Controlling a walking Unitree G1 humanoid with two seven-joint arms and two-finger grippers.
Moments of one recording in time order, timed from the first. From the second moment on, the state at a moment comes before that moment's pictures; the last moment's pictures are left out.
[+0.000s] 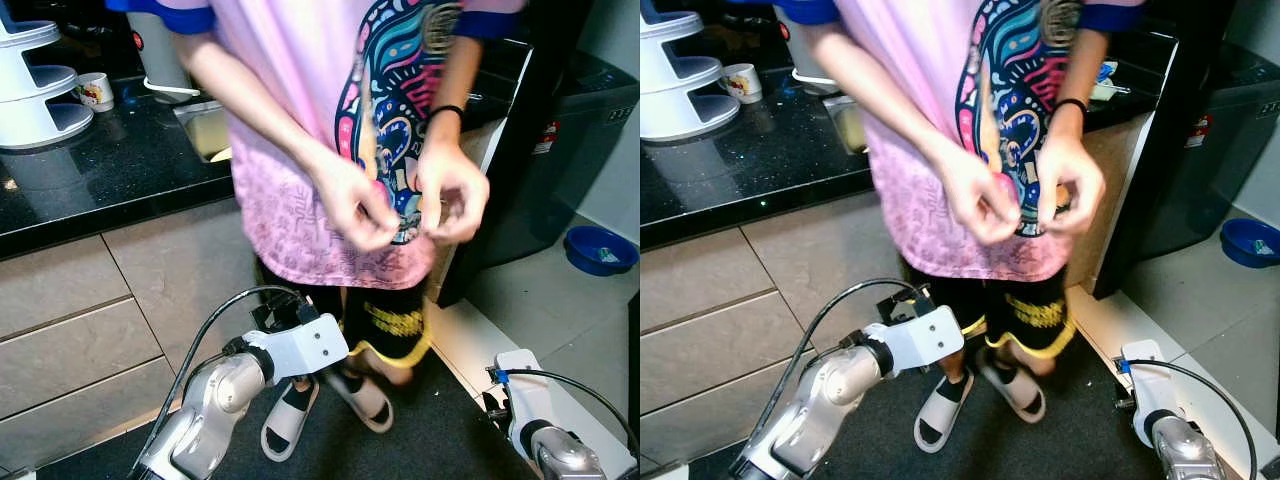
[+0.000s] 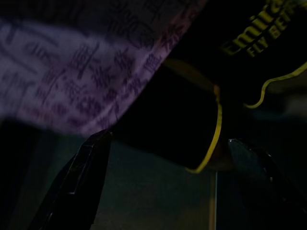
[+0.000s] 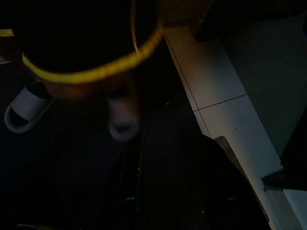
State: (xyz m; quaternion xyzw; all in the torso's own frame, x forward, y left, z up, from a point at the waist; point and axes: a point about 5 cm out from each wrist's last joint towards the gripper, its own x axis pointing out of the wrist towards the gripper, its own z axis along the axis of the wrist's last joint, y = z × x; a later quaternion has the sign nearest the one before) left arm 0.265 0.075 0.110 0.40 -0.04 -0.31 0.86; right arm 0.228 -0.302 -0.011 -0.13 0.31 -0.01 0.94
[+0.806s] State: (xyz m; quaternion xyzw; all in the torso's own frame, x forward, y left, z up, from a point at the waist) left arm 0.263 0.075 0.107 0.40 -0.04 -0.31 0.86; right arm 0.225 -0.303 -0.013 -0.13 0.31 -0.01 0.94
